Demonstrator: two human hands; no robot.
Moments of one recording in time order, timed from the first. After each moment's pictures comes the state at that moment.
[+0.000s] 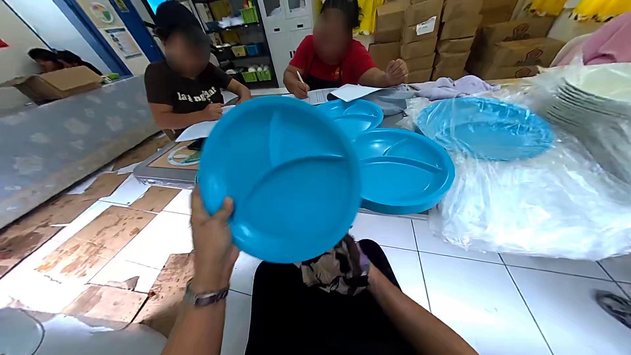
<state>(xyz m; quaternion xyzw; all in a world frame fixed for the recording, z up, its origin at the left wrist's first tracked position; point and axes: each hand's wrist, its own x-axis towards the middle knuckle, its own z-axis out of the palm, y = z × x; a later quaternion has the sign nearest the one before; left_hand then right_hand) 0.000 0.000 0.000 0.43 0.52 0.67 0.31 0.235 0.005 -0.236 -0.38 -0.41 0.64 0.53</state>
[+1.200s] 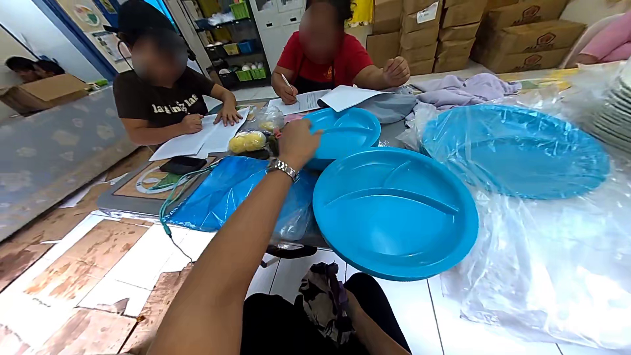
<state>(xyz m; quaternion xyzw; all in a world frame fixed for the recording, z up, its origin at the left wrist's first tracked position) 0.162 0.263 0.053 0.80 0.55 0.22 0.08 0.230 0.030 -0.289 -0.47 -0.16 0.73 0.46</state>
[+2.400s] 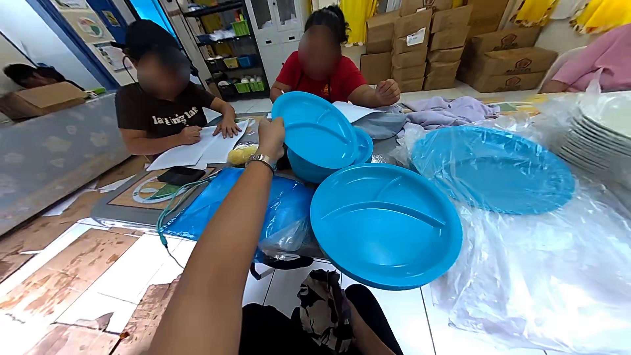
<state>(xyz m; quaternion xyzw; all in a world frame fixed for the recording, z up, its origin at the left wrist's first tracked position) 0.142 0.295 0.079 0.52 0.57 0.54 0.35 0.240 0.026 -0.288 -0.45 -0.17 0.73 0.48</state>
